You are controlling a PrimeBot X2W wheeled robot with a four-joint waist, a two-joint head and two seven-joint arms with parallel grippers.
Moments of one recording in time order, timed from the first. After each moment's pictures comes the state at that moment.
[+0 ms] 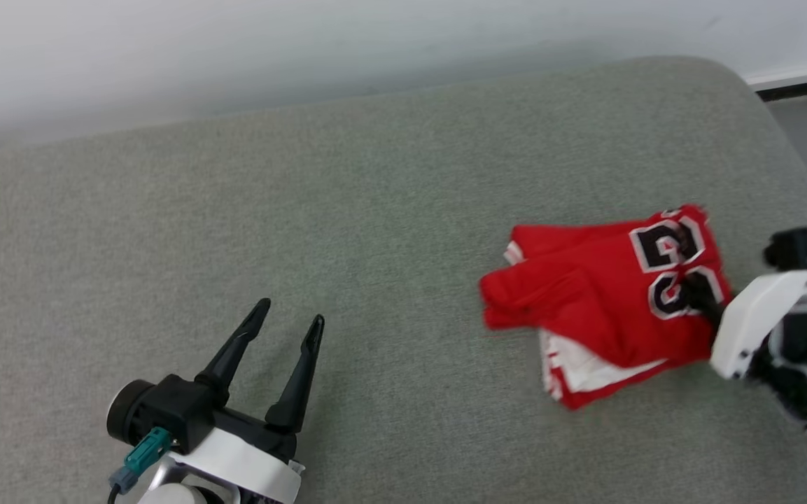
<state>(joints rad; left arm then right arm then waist) -0.07 0.25 -0.27 0.02 -0.32 -0.13 -0.26 -0.55 -0.45 0.43 0.68 0.78 0.13 0.21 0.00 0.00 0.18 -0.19</state>
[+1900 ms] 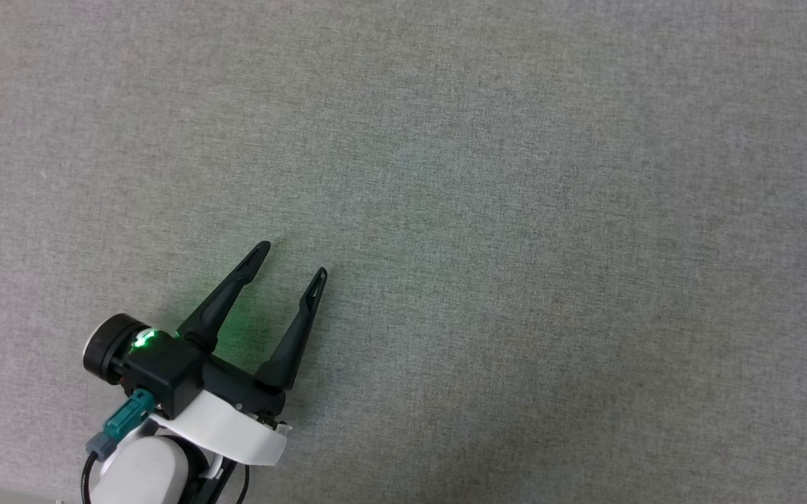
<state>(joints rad) -0.19 0.38 -0.34 -0.06 -0.33 -0.13 -0.26 -1.06 -0.99 0.02 1.29 0.29 0.13 0.22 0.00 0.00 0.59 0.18</state>
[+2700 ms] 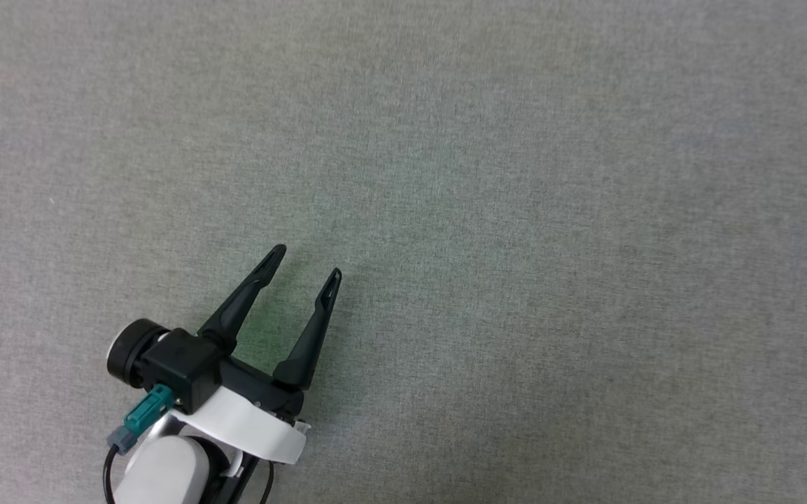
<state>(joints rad) -0.20 0.32 -0.35 -0.01 -0.34 -0.13 -0.26 -1.02 -0.84 -0.24 1.29 0.05 0.13 0.07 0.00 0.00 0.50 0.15</state>
